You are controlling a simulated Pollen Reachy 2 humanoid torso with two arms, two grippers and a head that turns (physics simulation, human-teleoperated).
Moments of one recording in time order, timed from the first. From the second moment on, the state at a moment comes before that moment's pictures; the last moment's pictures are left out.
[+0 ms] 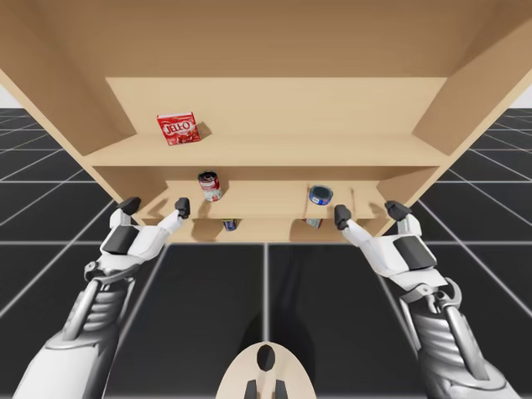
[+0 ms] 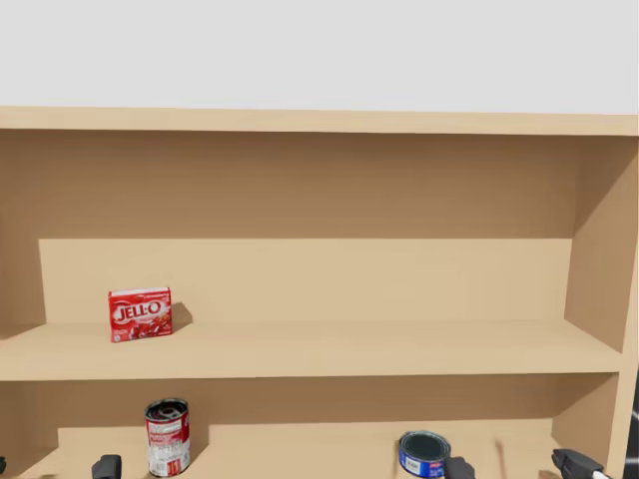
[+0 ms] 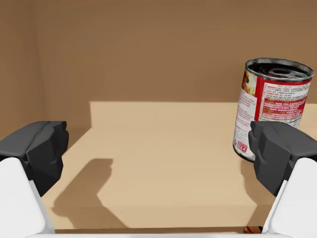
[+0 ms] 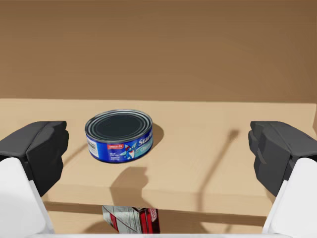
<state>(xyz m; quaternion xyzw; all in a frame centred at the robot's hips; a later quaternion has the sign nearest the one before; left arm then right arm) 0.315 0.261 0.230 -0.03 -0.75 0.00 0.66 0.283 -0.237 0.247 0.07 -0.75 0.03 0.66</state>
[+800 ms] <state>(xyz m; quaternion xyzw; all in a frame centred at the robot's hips) 0.309 0.255 0.231 -0.03 -0.76 -0.02 0.65 0.275 -0.233 0.252 0.04 -0.75 0.03 0.66</state>
